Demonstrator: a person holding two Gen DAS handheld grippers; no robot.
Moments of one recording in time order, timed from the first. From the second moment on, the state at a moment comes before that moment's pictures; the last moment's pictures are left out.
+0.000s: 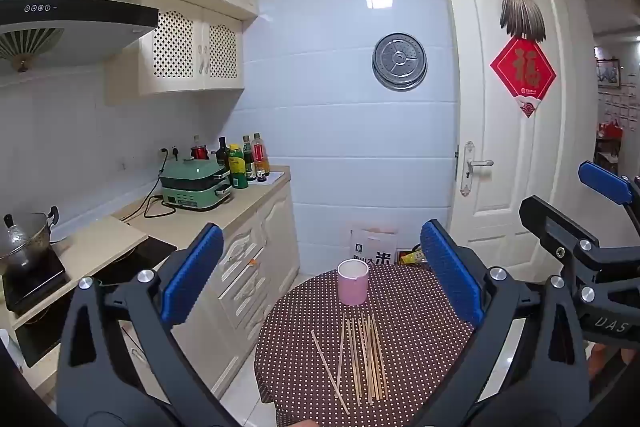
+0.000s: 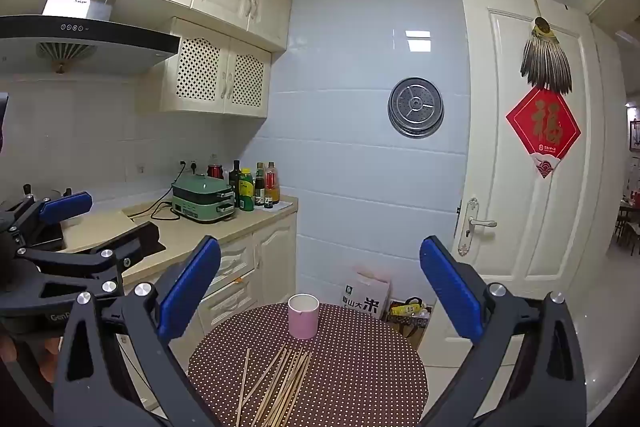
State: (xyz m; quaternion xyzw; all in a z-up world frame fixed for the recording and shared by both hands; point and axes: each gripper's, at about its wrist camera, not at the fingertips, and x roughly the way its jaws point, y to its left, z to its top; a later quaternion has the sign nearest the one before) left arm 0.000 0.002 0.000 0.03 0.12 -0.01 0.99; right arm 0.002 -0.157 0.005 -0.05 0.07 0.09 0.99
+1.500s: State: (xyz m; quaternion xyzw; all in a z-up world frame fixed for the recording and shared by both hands) left arm 0.005 -0.007 0.004 0.04 0.12 0.00 0.99; right arm 0.006 -0.169 0.007 -0.03 0.08 0.09 0.99
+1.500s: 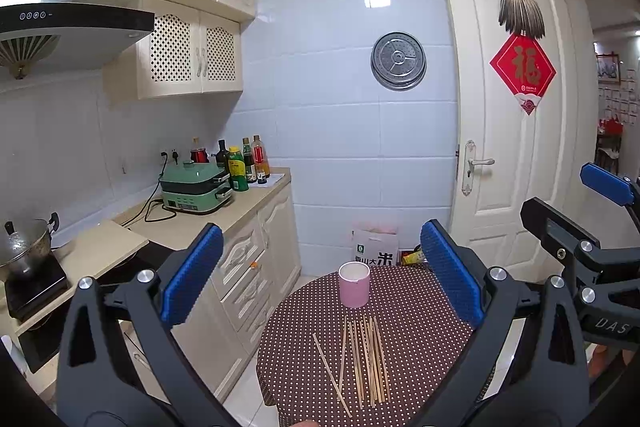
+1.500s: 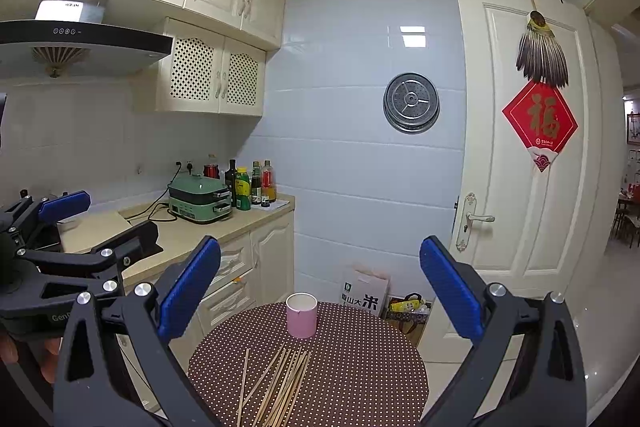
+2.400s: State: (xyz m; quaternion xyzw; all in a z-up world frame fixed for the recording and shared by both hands) left arm 0.020 -0.010 0.000 0.05 0.12 0.01 0.99; right arm 0.019 -0.171 0.003 -0.03 0.08 0.09 0.99
